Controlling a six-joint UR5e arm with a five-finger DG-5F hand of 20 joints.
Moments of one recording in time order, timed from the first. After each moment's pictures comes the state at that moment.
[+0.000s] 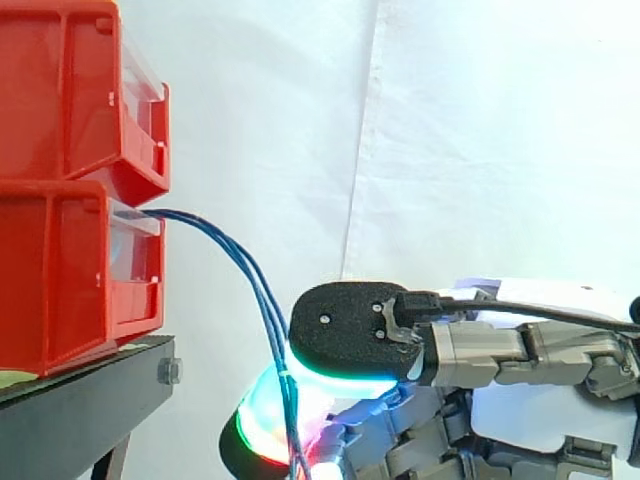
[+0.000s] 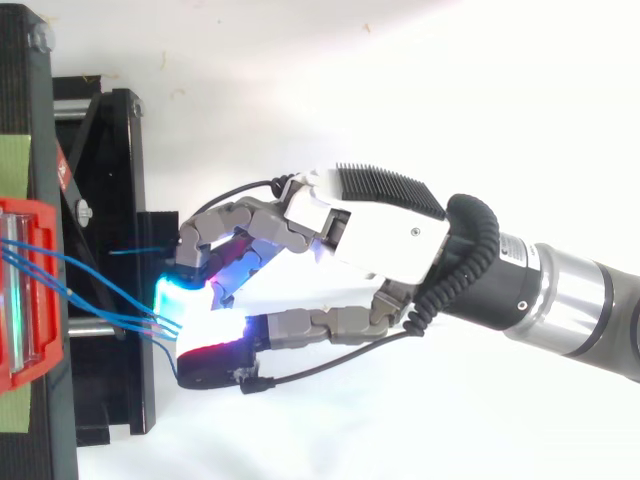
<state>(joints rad) 0.24 -2.38 -1.31 -2.39 -1.01 -0.44</state>
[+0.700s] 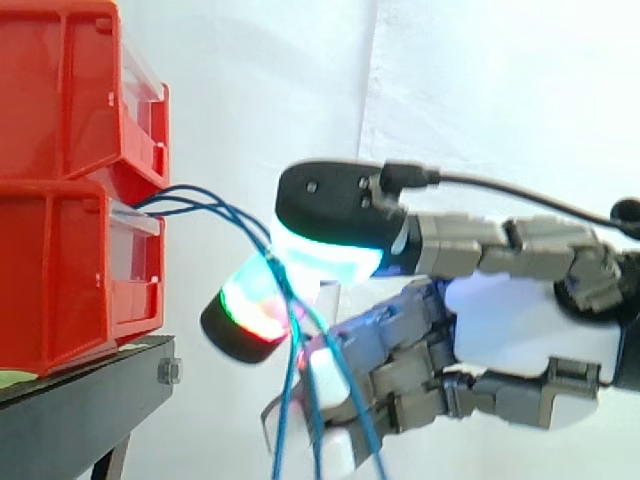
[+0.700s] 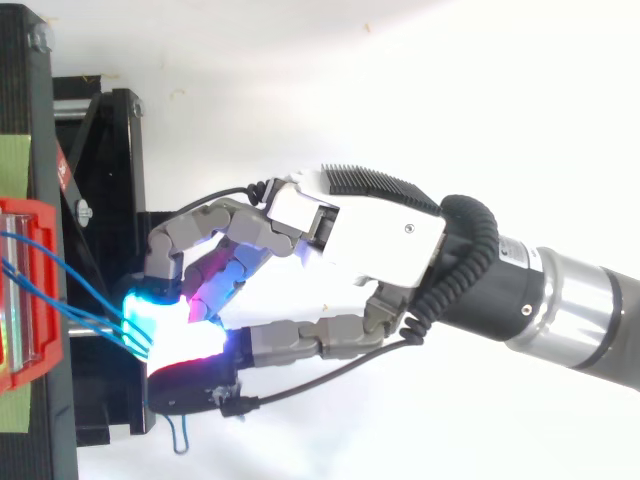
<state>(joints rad) 0.24 -2.34 -1.25 -2.50 -1.01 -0.33</state>
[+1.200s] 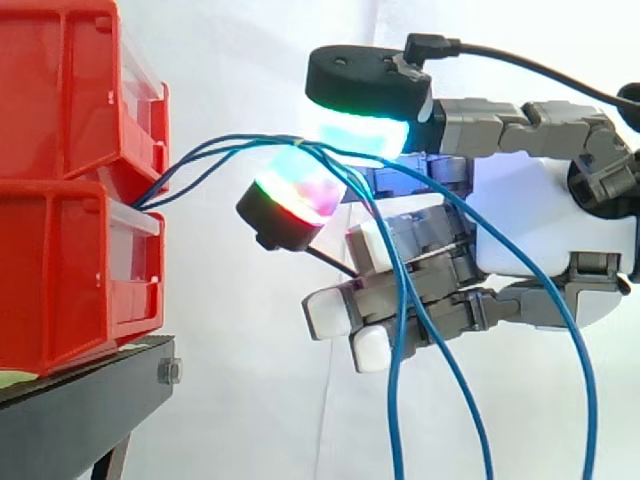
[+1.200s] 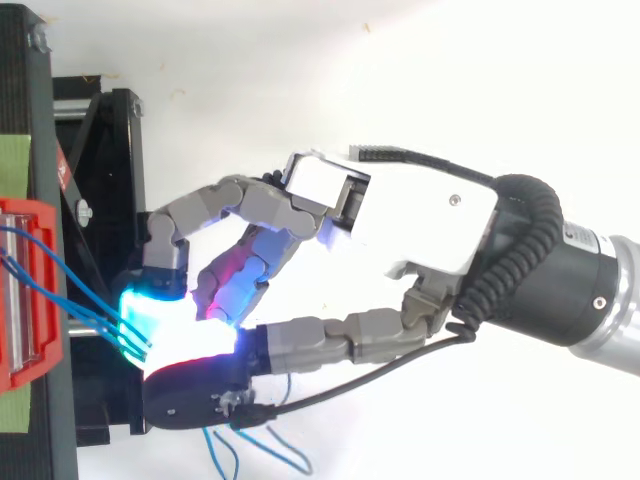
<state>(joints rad) 0.24 -2.27 -1.21 -2.71 -1.01 -0.20</state>
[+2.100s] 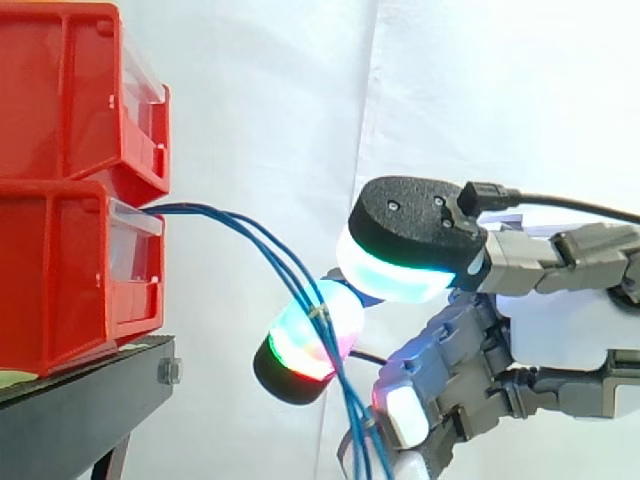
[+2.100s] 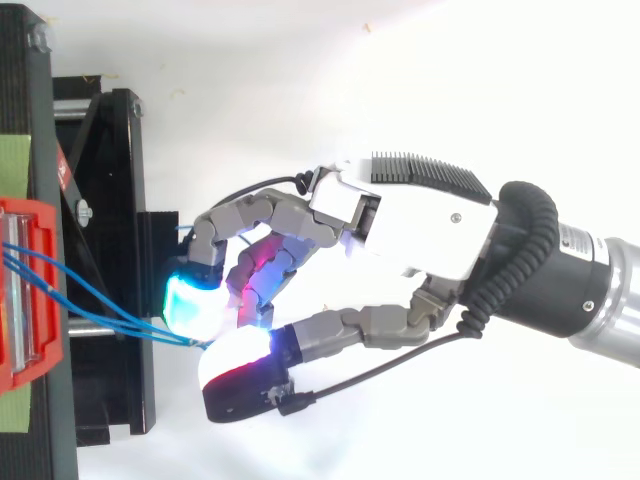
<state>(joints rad) 0.25 -2.28 -1.30 -2.64 -1.00 -0.37</state>
